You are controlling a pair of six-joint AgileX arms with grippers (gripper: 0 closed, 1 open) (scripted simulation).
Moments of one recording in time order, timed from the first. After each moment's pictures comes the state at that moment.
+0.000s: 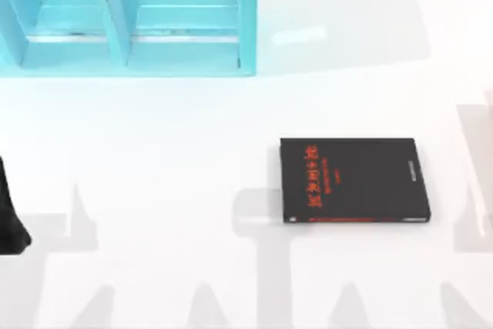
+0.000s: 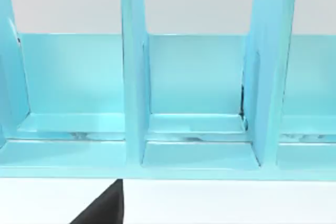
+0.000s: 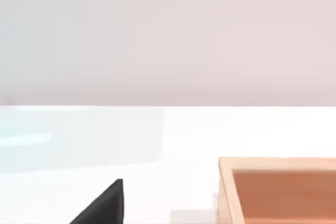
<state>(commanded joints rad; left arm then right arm) 0.00 0.00 0.00 0.00 0.00 0.00 0.00 0.00 0.00 0.00 0.00 0.00</state>
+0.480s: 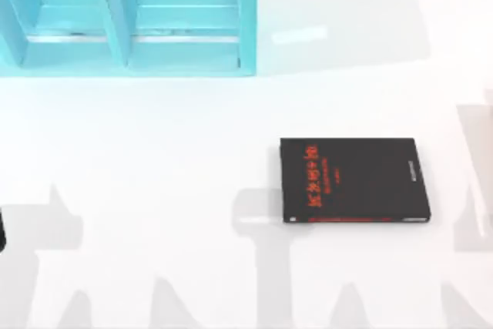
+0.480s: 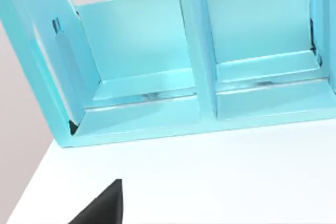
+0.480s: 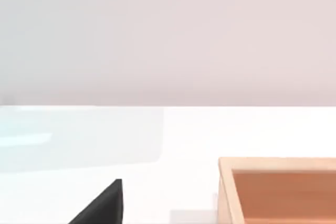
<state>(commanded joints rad) 0.11 0.13 0.12 -0.12 0.00 0.21 0.00 0.00 0.00 0.00 0.00 0.00</state>
